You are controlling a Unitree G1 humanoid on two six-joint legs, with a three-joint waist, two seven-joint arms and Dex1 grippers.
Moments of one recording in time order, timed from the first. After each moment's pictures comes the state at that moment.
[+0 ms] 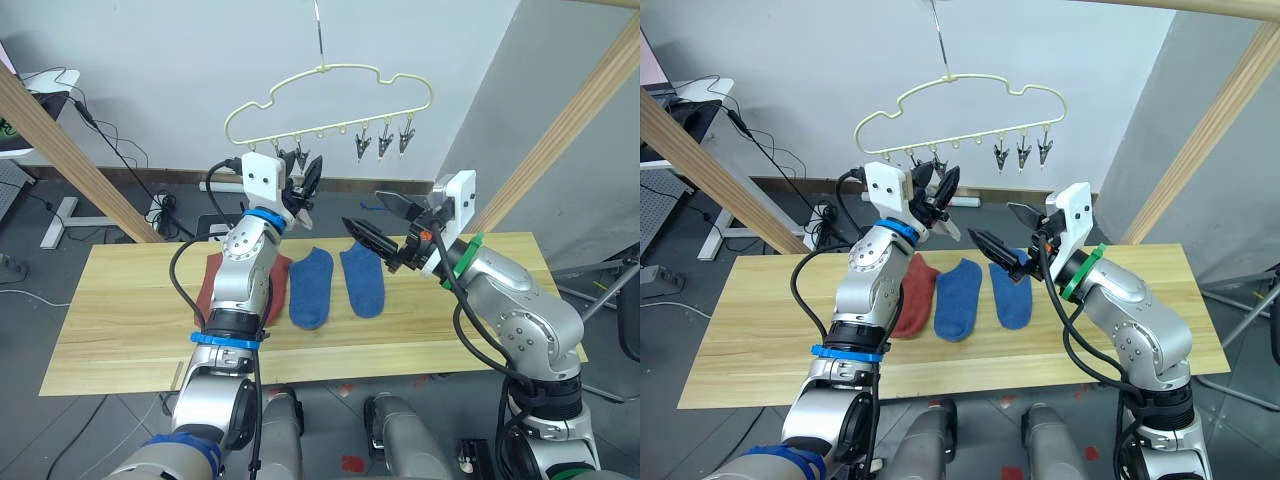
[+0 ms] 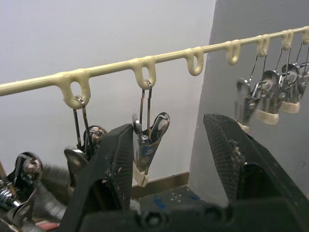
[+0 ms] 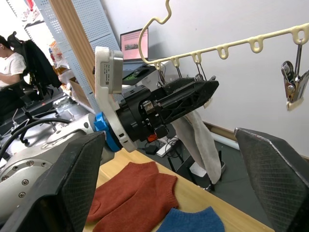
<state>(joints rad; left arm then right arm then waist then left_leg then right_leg) -0.72 0.13 0.09 0.36 -0.27 0.01 -0.34 -0.44 -0.26 0.00 -0.48 0.61 0.75 0.42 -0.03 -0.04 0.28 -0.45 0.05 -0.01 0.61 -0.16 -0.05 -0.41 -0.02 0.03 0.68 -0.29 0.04</state>
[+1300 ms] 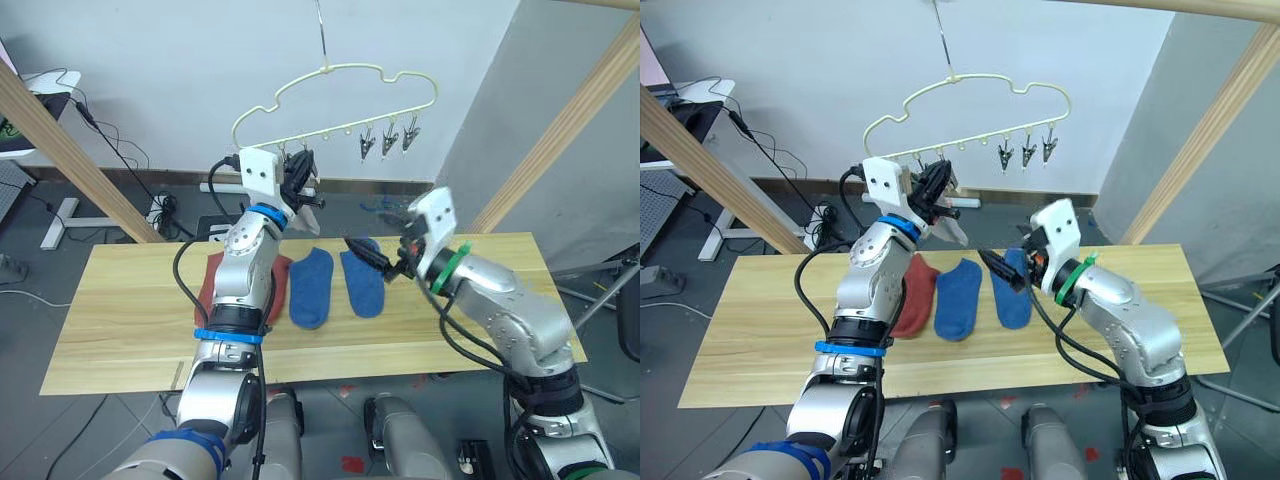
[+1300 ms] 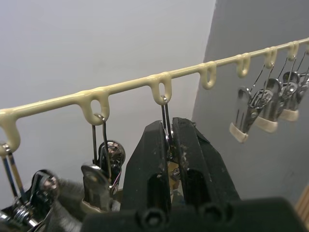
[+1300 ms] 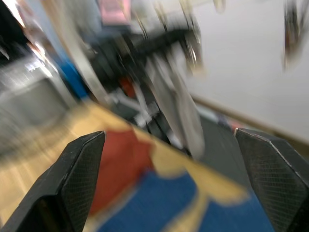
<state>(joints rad) -0.74 0.12 0.14 0.35 -0.33 0.11 -0.36 -0.45 -0.33 0.16 -0.28 0.41 0.72 0.36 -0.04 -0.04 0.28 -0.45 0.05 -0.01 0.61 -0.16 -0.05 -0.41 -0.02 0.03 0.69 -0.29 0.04</state>
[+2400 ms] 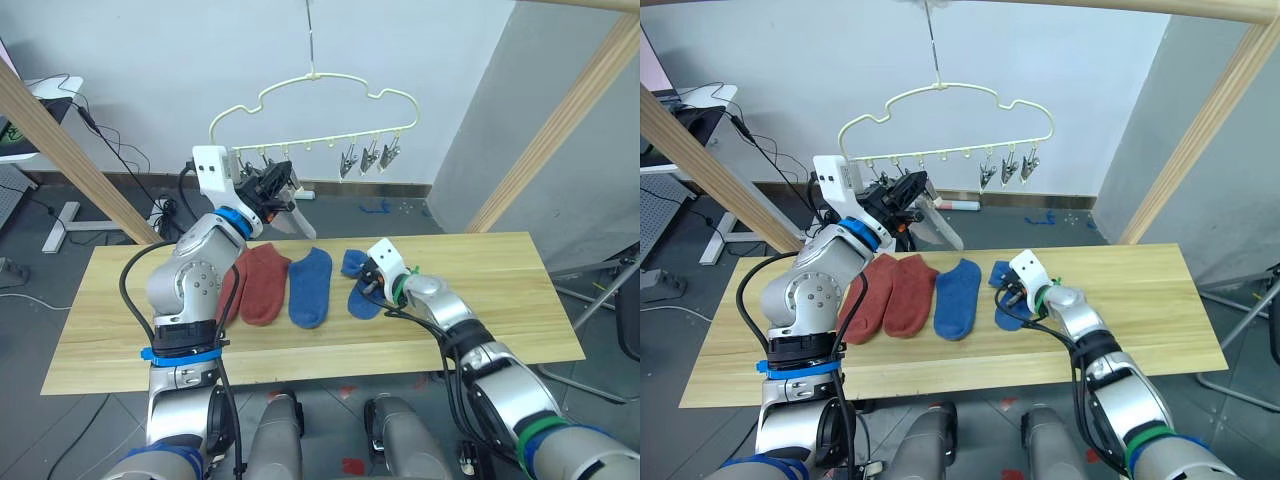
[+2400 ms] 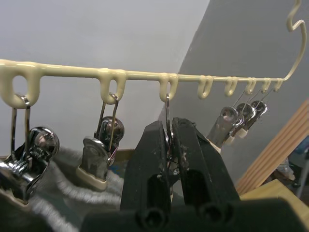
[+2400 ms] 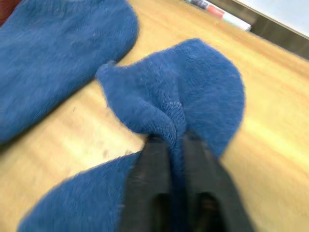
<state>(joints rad) -0.64 0.22 0.28 0.00 -0.66 0.67 -0.31 -0.67 -0.16 0.23 0.78 -0.02 0.19 0.53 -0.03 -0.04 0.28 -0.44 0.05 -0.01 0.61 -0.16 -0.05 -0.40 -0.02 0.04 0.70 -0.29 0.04</state>
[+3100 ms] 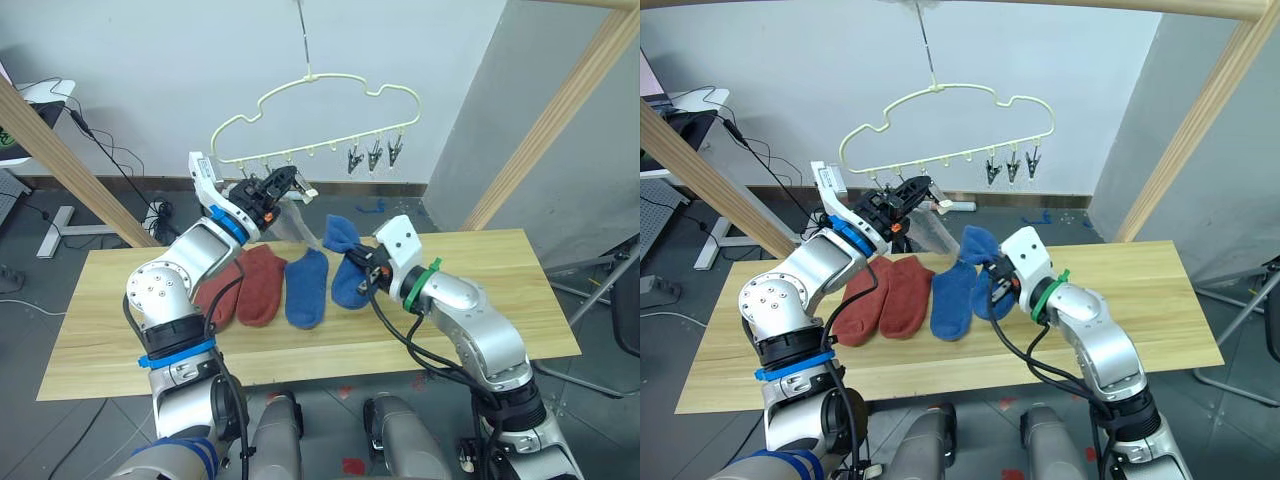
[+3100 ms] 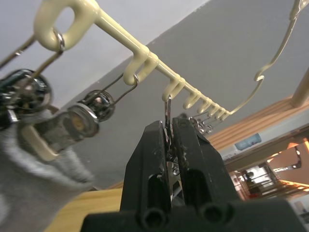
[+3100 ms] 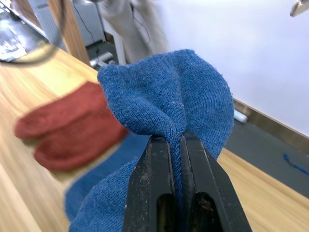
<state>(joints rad) -0.68 0.16 0.51 0.04 -1.22 1.02 0.01 -0.40 -0.17 0.22 -0.38 0.10 0.73 0.47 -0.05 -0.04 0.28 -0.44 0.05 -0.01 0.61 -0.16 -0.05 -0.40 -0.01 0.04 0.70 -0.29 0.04</state>
